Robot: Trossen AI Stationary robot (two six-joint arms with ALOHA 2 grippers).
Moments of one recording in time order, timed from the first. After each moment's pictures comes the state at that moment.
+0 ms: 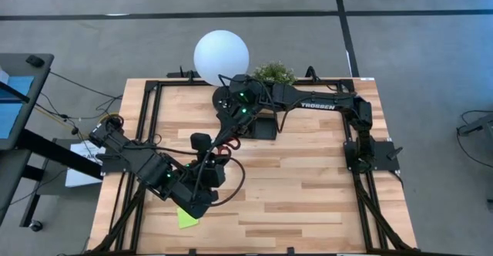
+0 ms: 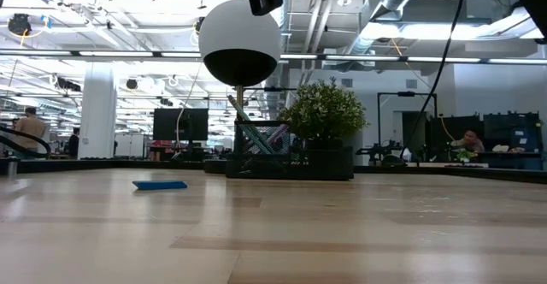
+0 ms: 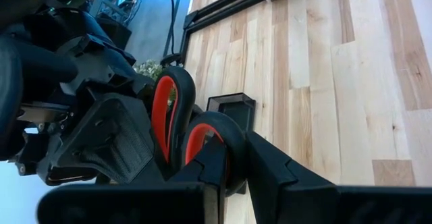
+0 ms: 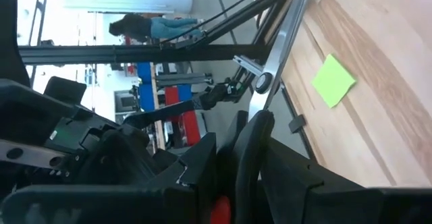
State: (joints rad) left arm -0.58 1.72 1.93 -1.28 -0.93 -0.23; right arm -0.13 1.99 1.92 -0.43 -0.87 1.10
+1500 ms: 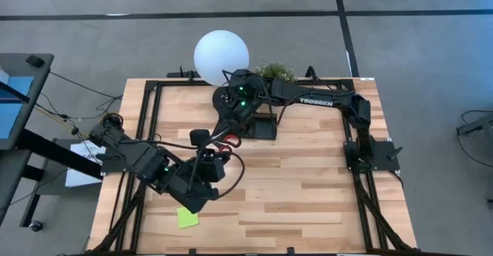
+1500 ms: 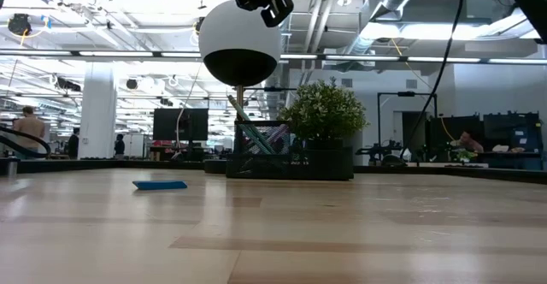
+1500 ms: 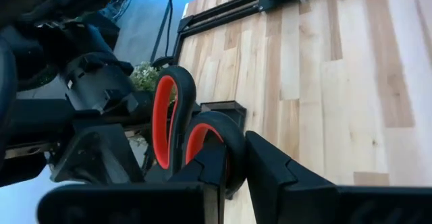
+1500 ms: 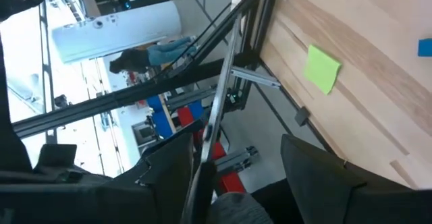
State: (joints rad) left arm -0.57 1.72 2.00 -1.28 -0.87 -0.25; right arm -0.18 2.00 1.92 -0.47 -0.87 1.33
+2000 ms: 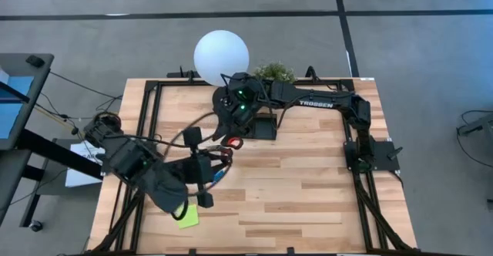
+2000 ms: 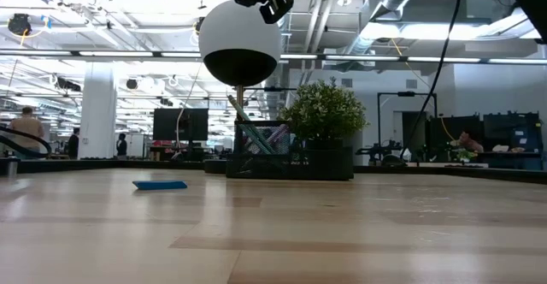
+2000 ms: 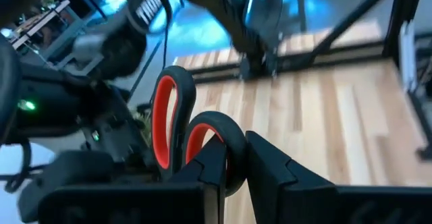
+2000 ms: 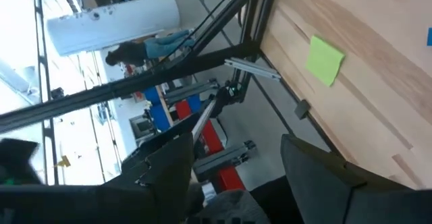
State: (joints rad) left arm -0.63 1.72 2.17 -1.15 -0.88 -0.22; right arm -0.16 2.00 1.92 -0.47 -0.87 1.33
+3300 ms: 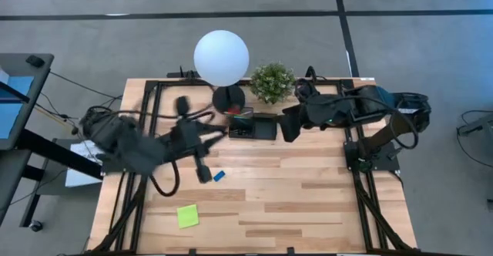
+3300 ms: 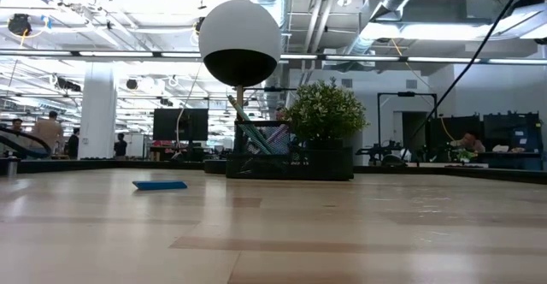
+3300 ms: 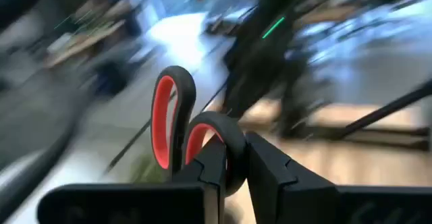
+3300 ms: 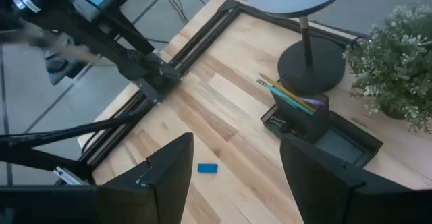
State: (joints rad) left arm -0.57 1.70 2.35 -1.06 -1.00 -0.14; right arm 0.22 1.48 1.92 -1.17 0.46 0.89
